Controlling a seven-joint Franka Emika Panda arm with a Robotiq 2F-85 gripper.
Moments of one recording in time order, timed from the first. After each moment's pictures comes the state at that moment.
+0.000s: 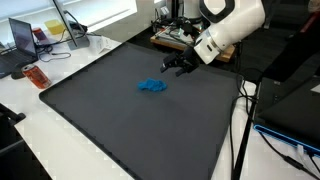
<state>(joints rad) 0.38 0.37 0.17 -2.19 -1.04 2.10 0.39</state>
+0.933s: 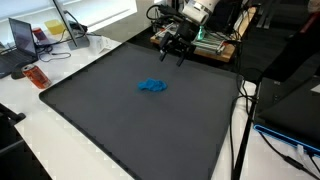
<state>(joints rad) 0.20 0.04 0.13 -2.53 -1.29 2.69 0.49</state>
